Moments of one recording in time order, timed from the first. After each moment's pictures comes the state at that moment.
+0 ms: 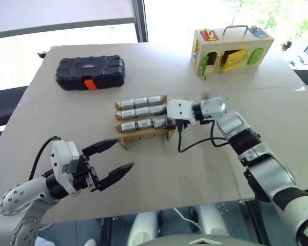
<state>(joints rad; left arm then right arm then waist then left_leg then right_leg) 0.38 0.68 0.46 -0.60 -0.73 0.34 -0.98 -0.94 -0.23 0.38 0.61 -0.11 -0.20 1.14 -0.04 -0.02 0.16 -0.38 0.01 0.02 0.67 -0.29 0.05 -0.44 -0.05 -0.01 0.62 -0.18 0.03</state>
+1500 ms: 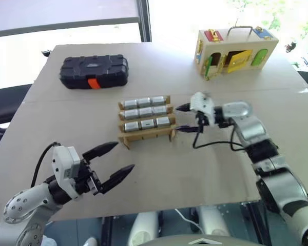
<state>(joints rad) 0.41 0.63 0.44 -0.60 -0.72 0.30 -0.93 -0.66 -0.36 0.14 0.17 0.11 0.19 1.13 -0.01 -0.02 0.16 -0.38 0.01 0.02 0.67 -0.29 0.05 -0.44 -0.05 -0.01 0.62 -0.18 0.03</state>
